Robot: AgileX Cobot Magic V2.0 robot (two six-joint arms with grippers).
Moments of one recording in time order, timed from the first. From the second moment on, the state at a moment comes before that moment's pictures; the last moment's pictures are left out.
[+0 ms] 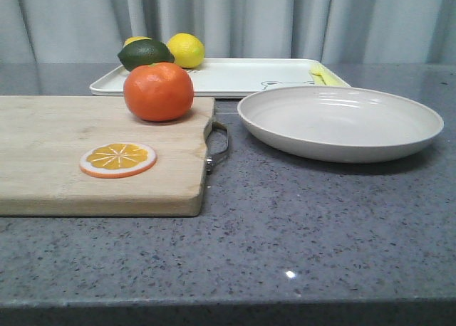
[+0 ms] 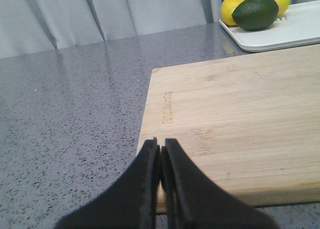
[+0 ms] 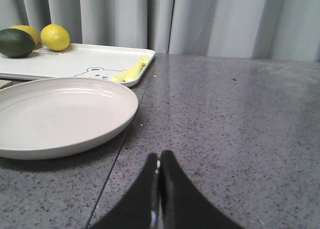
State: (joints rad) left arm 0.05 0.00 0.00 -0.04 0.19 0.17; right arm 0.14 -0.01 0.03 0.03 0.08 0.00
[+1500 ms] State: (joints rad) left arm 0.05 0.00 -0.25 -0.24 0.38 0.17; right arm 0.14 0.02 -0.25 0.02 0.33 0.00
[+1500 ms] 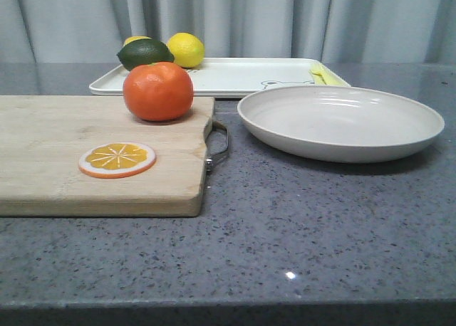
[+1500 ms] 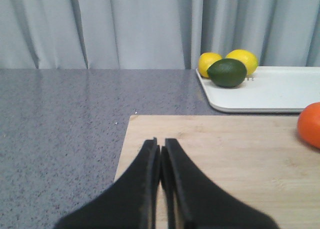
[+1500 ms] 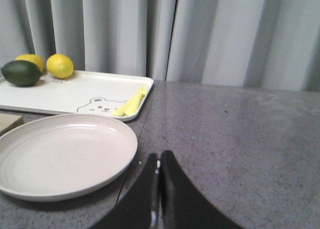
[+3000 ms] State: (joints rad) left arm 0.05 0.47 -0.69 -0.73 0.89 0.66; right arm 0.14 0.53 -0.70 0.08 0.79 0.00
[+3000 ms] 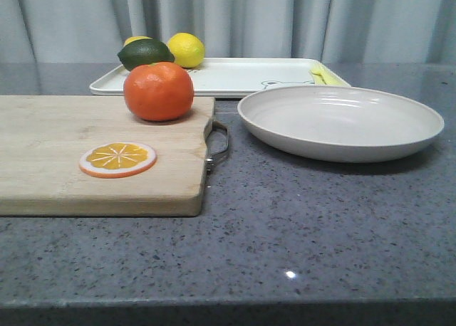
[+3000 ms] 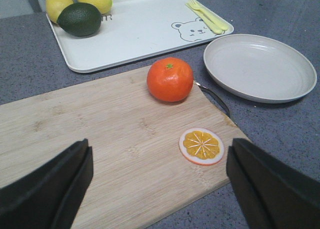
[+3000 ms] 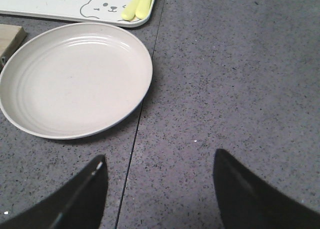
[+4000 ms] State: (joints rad) left arm -0.14 1.07 -0.89 -1.10 0.64 1.18; right arm 0.14 0.53 -0.70 0.09 0.79 0.00
